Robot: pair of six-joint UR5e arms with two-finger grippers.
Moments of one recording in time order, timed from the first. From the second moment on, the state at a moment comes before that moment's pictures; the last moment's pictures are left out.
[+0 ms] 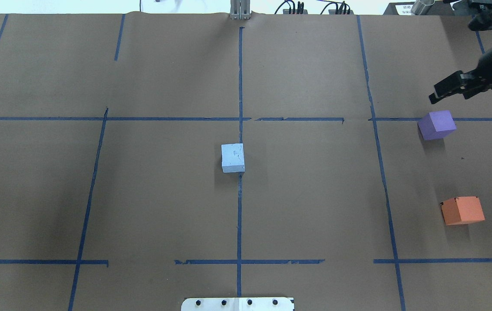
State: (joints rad) left arm -1.51 -1.57 -1.64 -1.54 -2.34 0.12; right arm 1.12 -1.34 1.87 -1.49 2.32 0.53
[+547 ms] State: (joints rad) left arm -1.55 -1.52 -1.64 -1.57 -2.40 0.10; right arm 0.78 -1.04 1.80 -1.54 2.11 0.94
